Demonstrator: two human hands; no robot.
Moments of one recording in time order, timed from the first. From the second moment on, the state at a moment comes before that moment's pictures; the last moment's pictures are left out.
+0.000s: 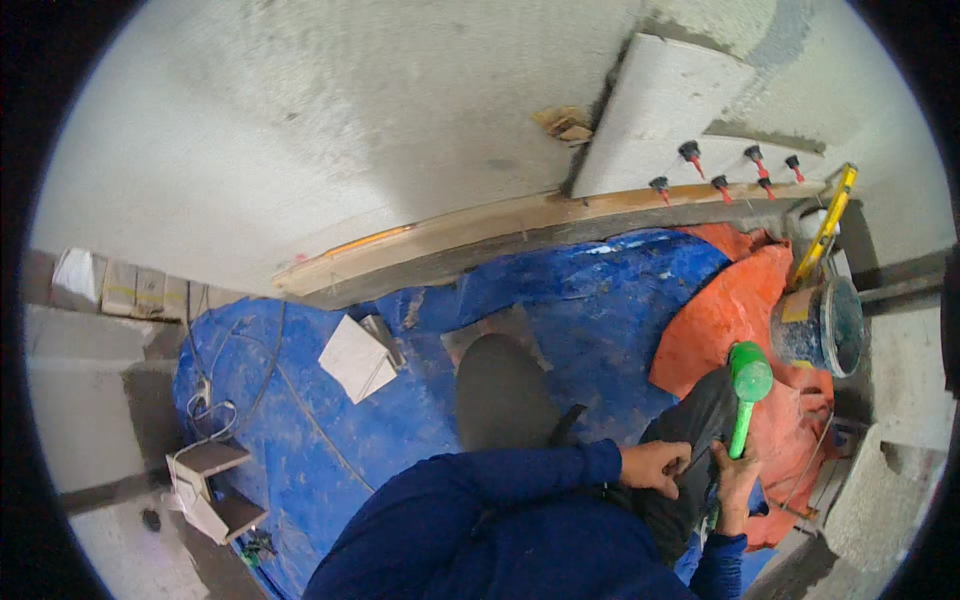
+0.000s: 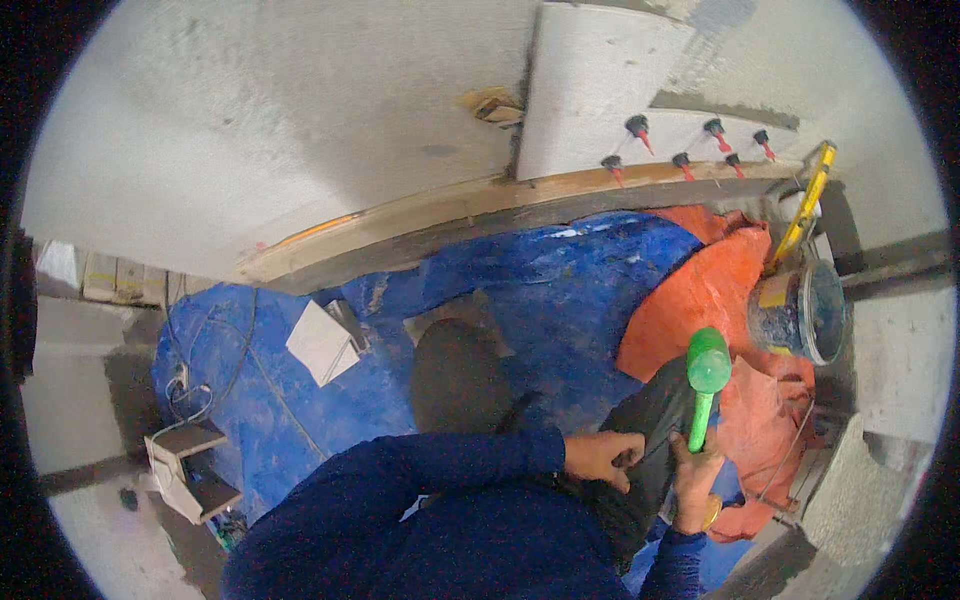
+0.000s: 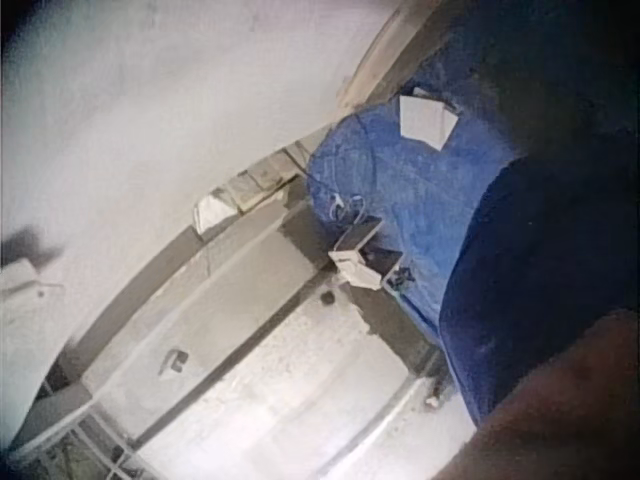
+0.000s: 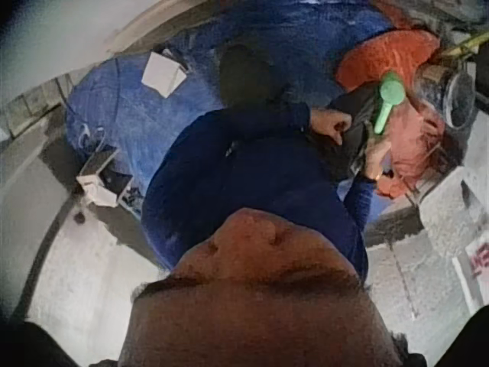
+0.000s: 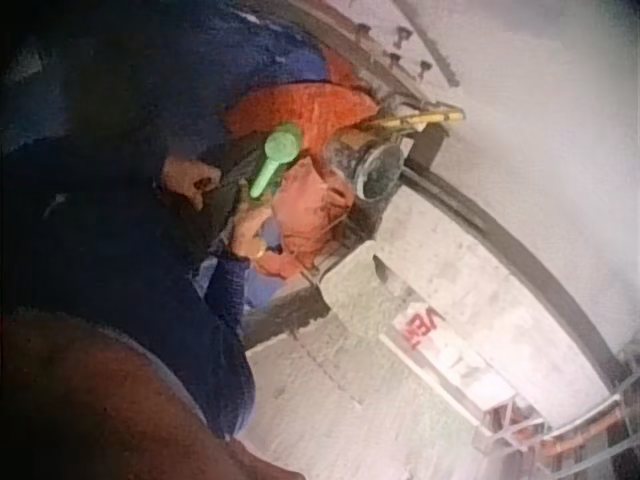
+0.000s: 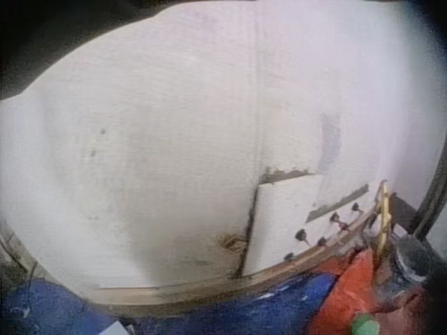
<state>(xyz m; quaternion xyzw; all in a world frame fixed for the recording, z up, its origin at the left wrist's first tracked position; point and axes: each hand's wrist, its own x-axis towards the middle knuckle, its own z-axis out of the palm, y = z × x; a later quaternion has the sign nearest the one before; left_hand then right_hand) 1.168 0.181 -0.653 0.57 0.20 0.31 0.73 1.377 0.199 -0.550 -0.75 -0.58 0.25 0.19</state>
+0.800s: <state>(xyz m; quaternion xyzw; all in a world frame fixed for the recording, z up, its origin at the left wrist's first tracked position) 0.859 0.164 -0.956 0.44 0.85 0.22 0.16 1.260 0.378 -0.549 -0.33 -0.92 0.19 0.04</state>
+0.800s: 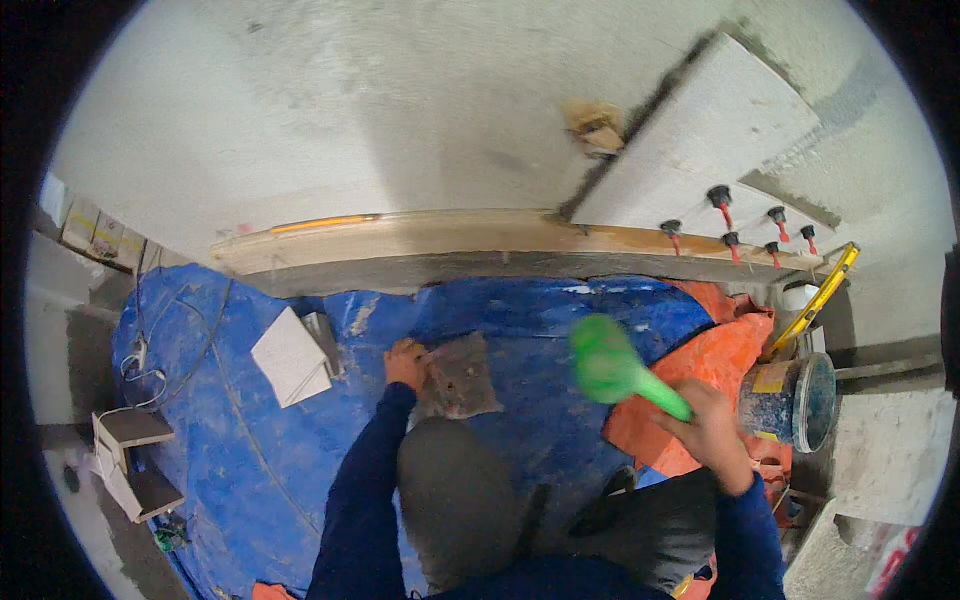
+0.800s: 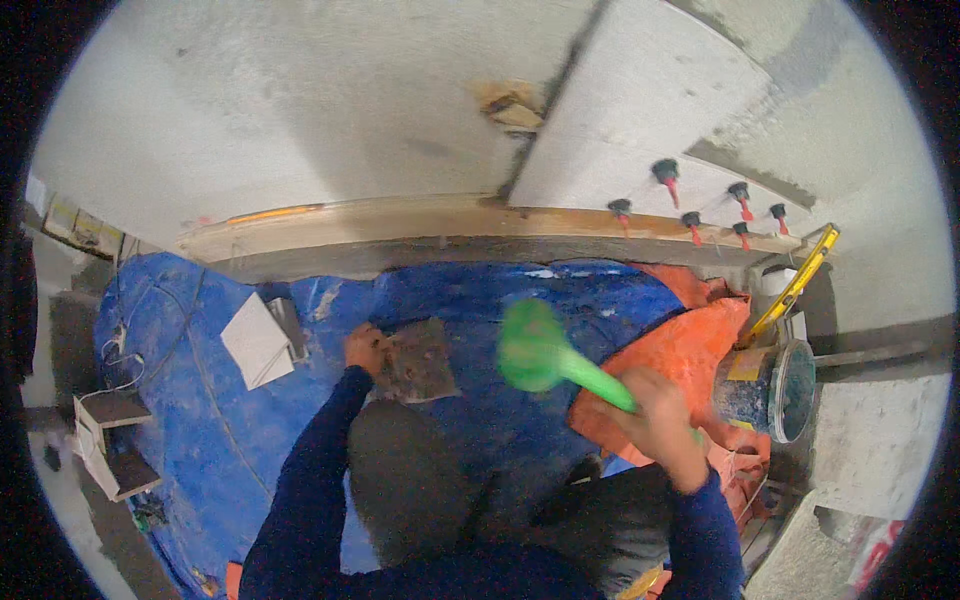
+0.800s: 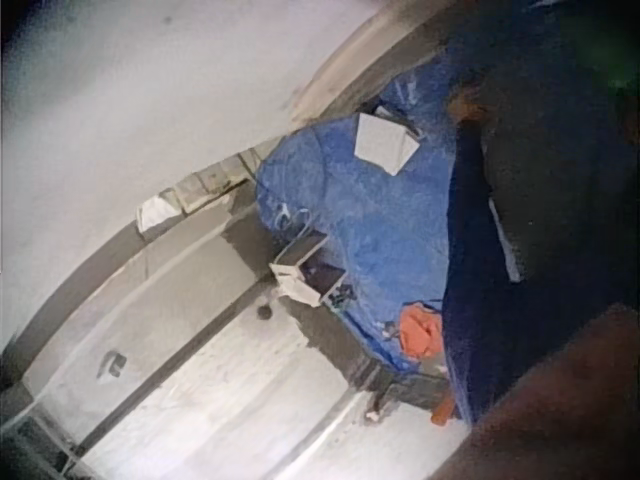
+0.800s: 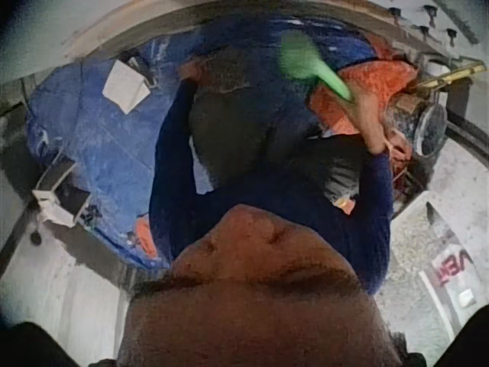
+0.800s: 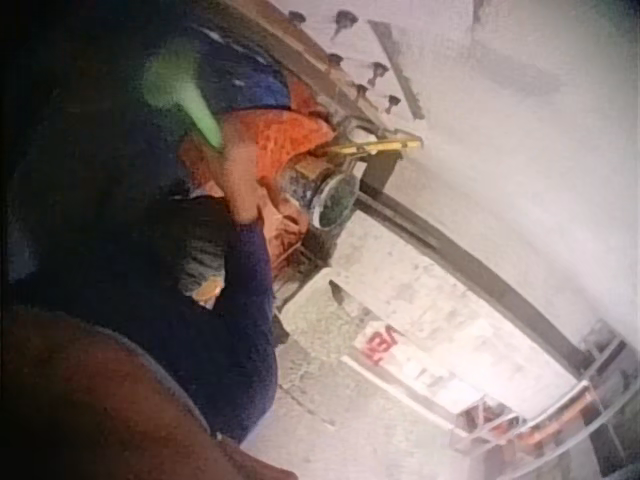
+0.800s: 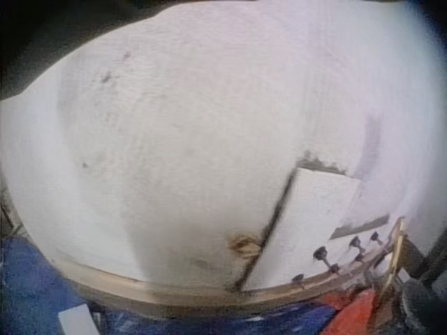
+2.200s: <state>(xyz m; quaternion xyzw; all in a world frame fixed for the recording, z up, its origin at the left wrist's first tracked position) 1.018 0.437 -0.585 0.51 0.71 0.33 -0.36 1.258 0.529 -0.554 -0.19 -0.86 0.07 0.47</state>
